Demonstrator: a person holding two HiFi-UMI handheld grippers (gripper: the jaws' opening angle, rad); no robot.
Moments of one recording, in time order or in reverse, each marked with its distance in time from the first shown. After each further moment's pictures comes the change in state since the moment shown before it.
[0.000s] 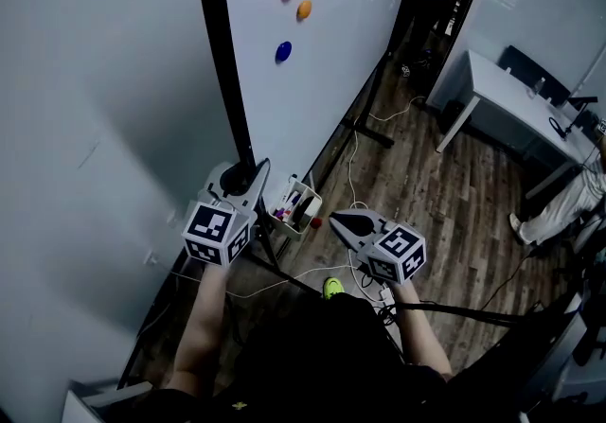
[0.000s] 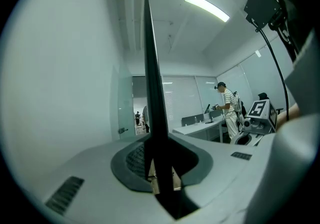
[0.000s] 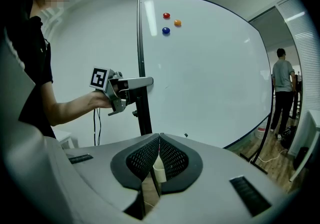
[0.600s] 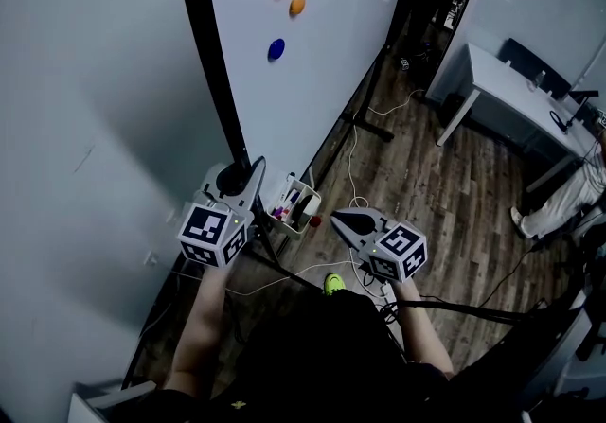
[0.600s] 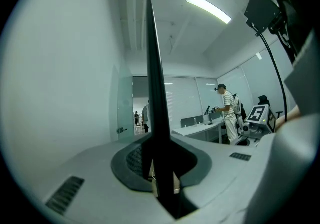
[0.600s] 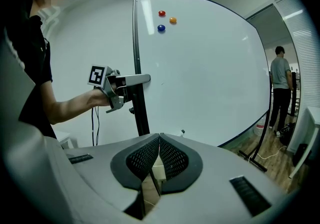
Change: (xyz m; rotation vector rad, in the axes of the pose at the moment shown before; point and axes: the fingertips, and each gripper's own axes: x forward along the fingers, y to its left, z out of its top) left arm 0.004 0.002 -0.002 -0.018 -0.011 -0.007; right arm 0.001 -0.010 -0.012 0.016 0.013 -0.012
